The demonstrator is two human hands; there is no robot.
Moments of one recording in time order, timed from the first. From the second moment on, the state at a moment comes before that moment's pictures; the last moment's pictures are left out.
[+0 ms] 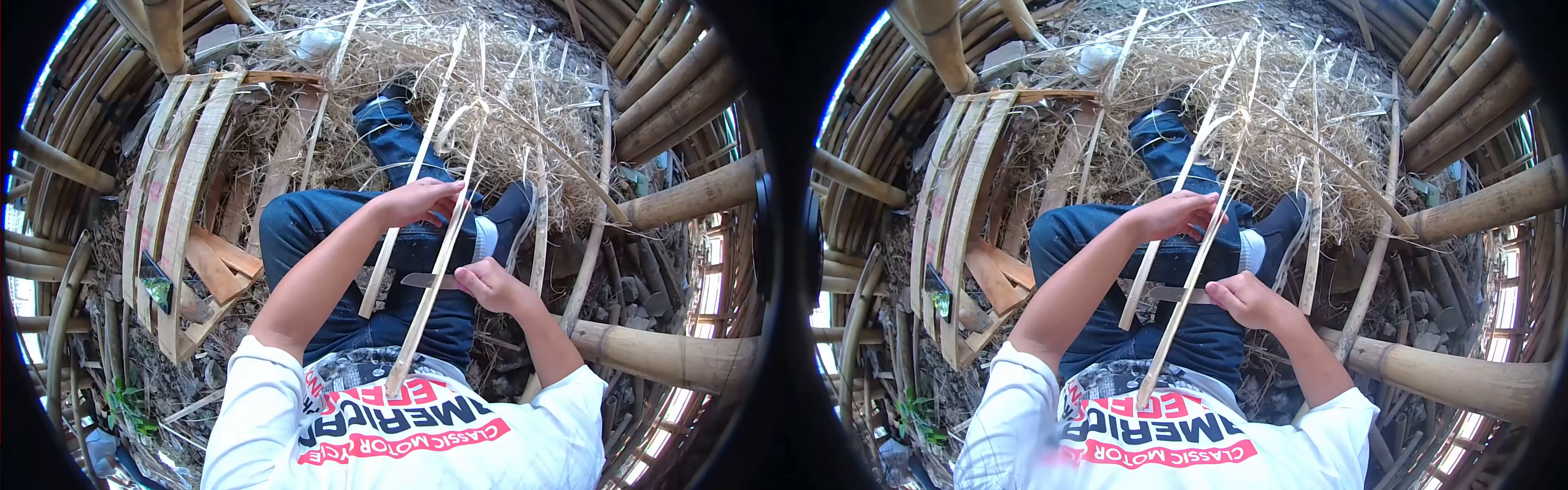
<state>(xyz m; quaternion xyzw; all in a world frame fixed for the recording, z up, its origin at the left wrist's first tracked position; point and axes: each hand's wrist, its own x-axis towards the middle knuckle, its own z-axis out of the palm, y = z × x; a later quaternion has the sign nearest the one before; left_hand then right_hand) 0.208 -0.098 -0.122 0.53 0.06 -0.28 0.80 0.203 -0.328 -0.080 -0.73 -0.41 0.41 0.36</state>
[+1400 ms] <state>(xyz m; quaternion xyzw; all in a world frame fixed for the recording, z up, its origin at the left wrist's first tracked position) 0.180 -0.071 -0.136 0.56 0.00 -0.18 0.81 0.139 -0.324 -0.097 -0.81 -0.42 0.15 0.38</state>
